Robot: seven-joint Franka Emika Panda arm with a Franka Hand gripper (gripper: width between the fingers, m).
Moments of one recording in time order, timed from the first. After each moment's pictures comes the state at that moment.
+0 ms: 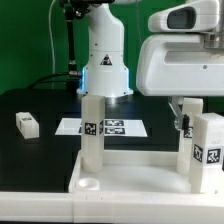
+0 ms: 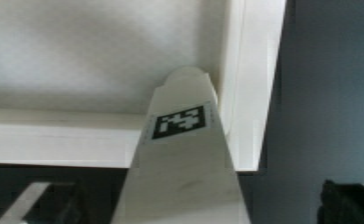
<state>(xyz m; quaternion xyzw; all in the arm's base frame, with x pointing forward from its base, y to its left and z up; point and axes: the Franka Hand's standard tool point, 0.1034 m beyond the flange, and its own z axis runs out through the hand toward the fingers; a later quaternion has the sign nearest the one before) 0.661 0.100 0.115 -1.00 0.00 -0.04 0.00</state>
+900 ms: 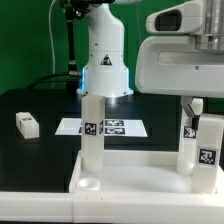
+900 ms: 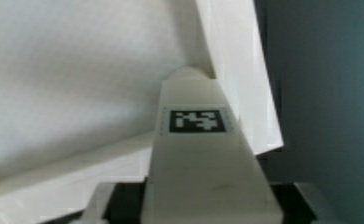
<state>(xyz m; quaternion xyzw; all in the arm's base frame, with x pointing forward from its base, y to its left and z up) 0.663 0.097 0.113 -0.96 0.28 -0.03 0.02</state>
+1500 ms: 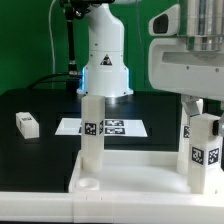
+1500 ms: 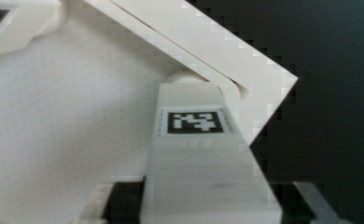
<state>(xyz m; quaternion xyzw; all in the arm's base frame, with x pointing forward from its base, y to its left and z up) 0.663 0.094 0.113 -0.84 0.54 -0.02 0.04</state>
